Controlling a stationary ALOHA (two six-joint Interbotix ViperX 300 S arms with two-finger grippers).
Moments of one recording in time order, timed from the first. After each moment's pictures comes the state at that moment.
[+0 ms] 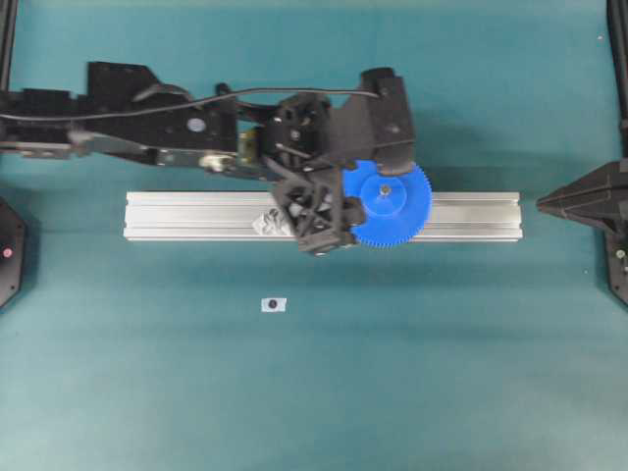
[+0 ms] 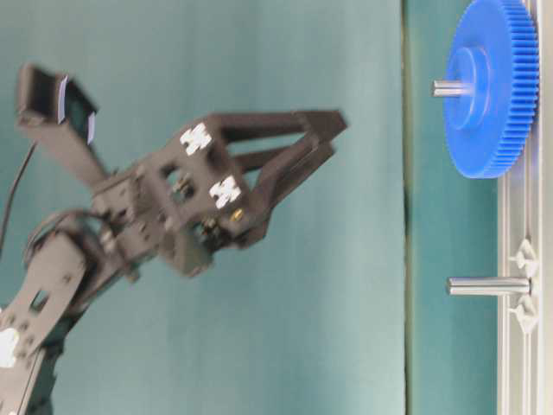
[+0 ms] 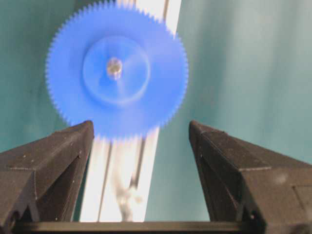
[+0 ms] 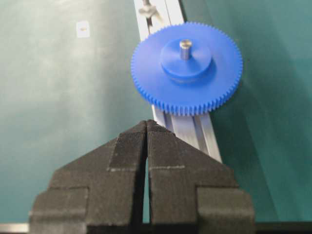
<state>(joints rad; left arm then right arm) 0.07 0.11 0.15 0.02 0.52 -0.08 -0.09 -1.19 1.26 0.03 0.38 0.10</state>
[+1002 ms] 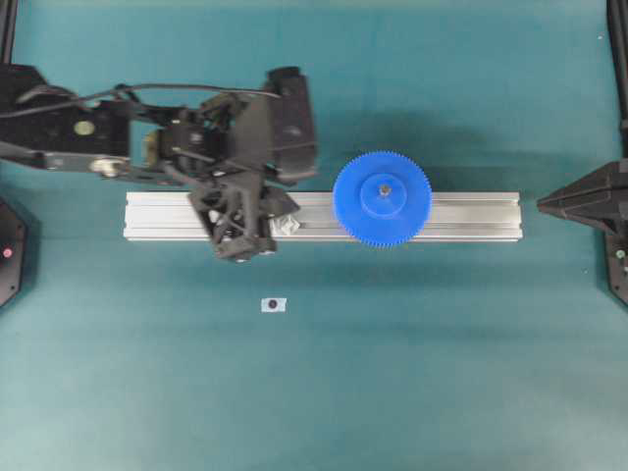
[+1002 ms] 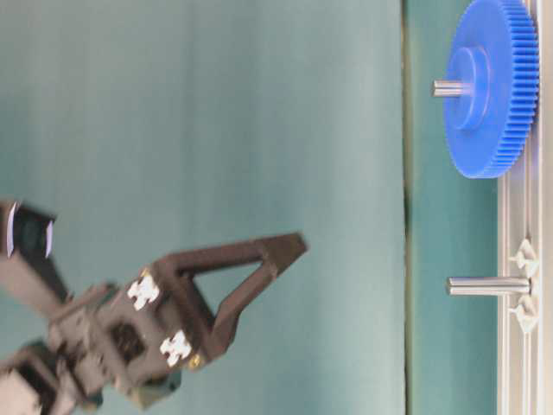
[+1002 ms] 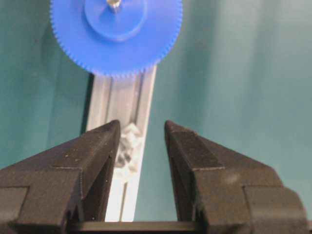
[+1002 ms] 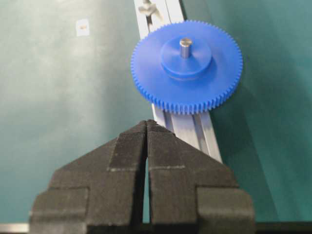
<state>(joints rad) 0.06 -0.15 0.40 0.02 0.43 -0.09 -0.09 -1.19 1.26 0.03 0.38 0.10</state>
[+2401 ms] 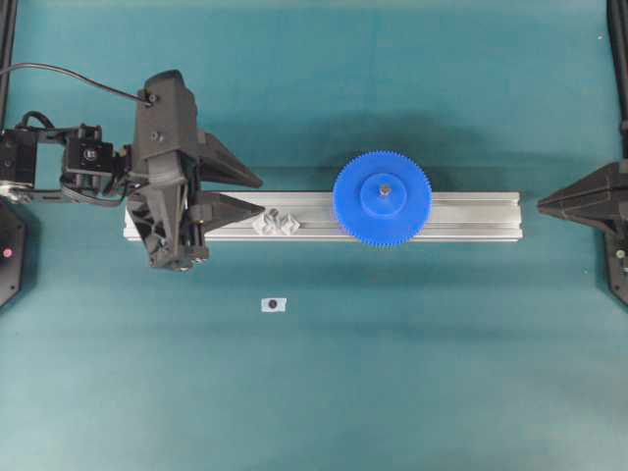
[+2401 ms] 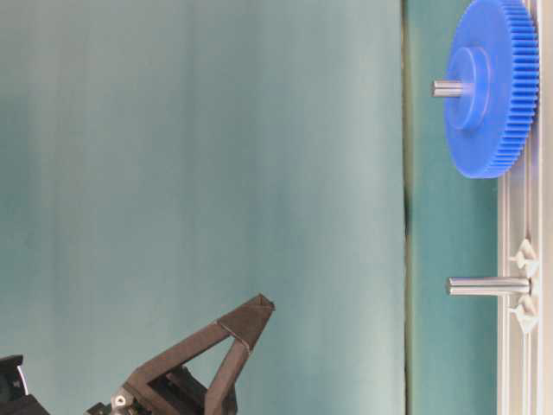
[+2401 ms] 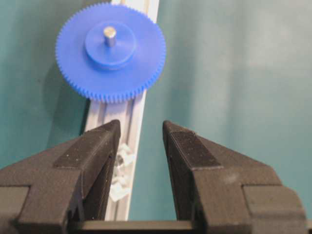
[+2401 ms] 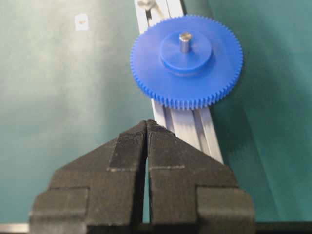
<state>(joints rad) 0.05 -0.36 0.72 0.02 0.02 -0.09 -0.09 -1.19 1.26 0.03 0.40 0.10</state>
